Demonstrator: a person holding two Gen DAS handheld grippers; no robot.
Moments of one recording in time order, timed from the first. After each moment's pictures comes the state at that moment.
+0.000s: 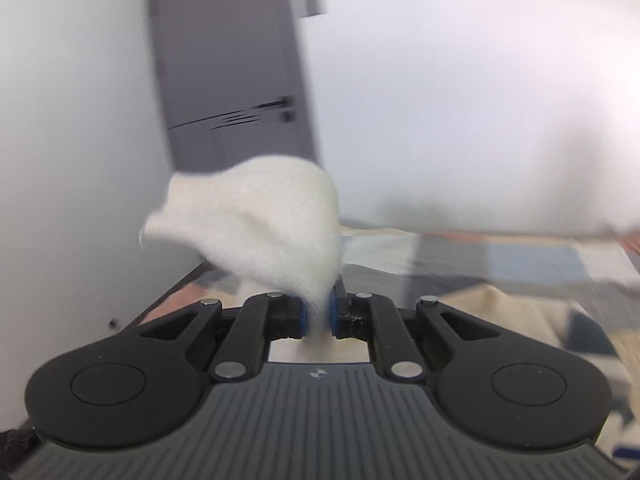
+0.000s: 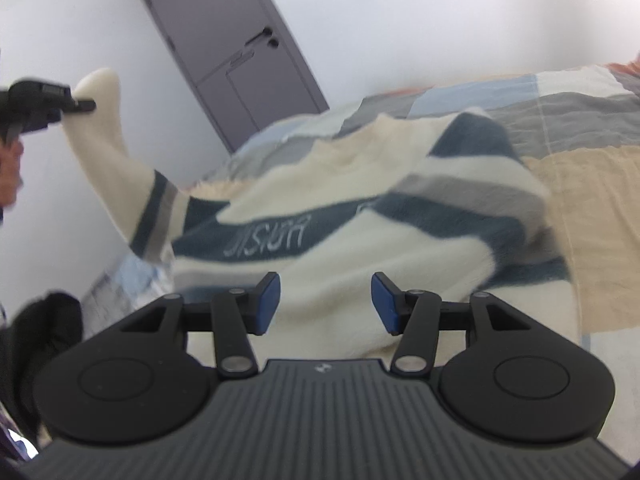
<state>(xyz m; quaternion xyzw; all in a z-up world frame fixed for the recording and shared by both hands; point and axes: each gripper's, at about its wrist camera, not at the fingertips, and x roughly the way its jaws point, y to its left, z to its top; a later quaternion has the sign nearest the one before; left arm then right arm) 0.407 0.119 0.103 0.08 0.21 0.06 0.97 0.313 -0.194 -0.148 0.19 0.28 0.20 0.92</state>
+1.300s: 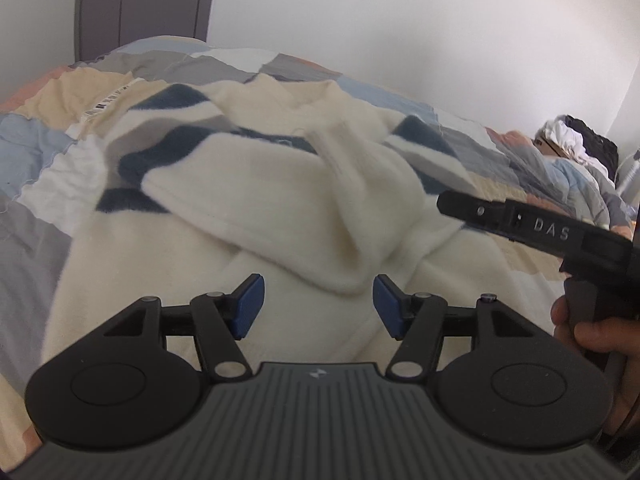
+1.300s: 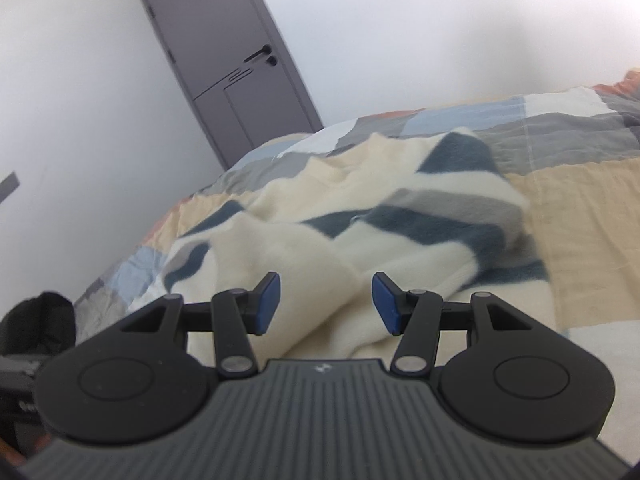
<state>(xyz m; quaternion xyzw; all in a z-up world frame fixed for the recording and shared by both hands) 0.246 0.065 -0.089 -0.08 0.36 -0.09 0.92 0.288 -0.189 -0.148 0.16 0.25 0.19 0.93</state>
